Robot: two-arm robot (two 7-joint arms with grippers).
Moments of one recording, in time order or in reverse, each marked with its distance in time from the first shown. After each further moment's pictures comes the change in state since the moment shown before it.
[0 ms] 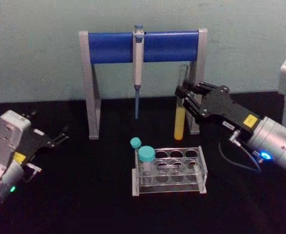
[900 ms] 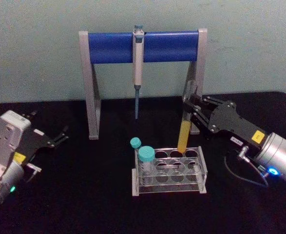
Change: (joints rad) left arm 0.000 0.000 0.000 0.000 0.000 0.000 0.000; right arm -0.048 0.042 -0.008 0.037 0.086 -0.096 0.072
